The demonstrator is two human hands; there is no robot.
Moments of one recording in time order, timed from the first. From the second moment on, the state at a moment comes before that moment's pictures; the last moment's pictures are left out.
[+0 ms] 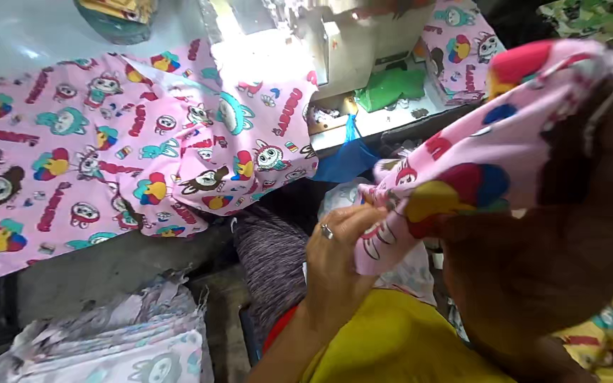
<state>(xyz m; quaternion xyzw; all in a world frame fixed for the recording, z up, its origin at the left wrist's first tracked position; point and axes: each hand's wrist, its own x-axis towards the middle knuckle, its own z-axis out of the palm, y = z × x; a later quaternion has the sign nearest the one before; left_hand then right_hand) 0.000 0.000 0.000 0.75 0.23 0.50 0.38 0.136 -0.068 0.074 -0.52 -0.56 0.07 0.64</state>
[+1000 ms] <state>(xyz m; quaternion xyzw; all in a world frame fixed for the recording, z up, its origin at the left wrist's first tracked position) -0.154 0.215 0.120 0.89 0.30 0.34 0.06 0.190 0.058 0.056 -0.51 -0.58 0.21 0.59</state>
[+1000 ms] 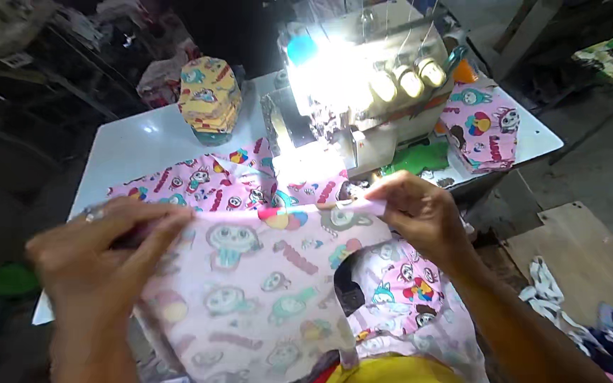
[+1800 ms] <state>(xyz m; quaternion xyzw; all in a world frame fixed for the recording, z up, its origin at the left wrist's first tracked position) -0.002 0.215 0.085 0.89 0.27 0.32 0.16 0.164 0.091 -0.010 -0.44 -0.39 0.37 0.72</state>
